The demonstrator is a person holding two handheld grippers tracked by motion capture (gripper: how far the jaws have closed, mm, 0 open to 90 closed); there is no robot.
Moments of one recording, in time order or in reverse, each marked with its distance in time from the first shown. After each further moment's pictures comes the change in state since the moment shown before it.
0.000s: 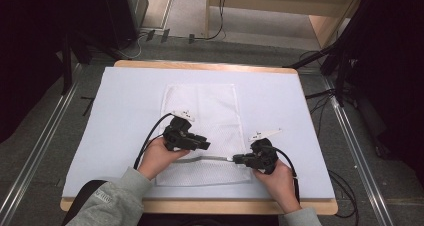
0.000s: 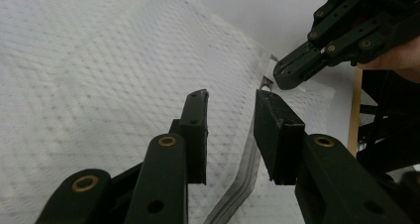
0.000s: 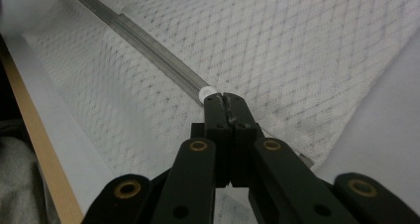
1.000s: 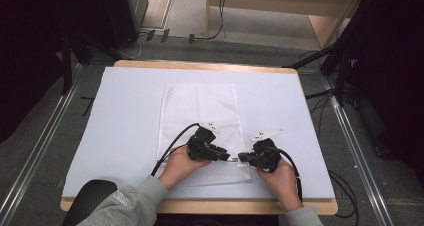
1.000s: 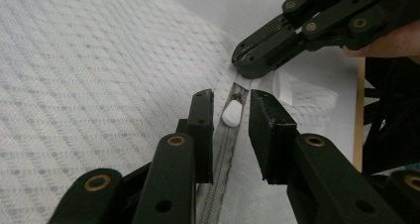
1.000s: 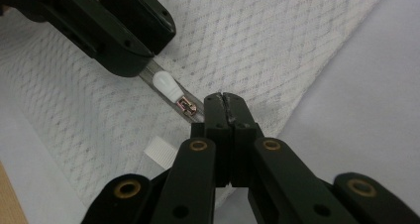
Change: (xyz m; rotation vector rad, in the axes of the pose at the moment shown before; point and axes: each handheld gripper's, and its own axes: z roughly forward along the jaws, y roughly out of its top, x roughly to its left) left arm -0.020 0.003 0.064 0.084 -0.023 0.019; right arm -0.009 -0.004 -0.001 0.020 -0.104 -0.060
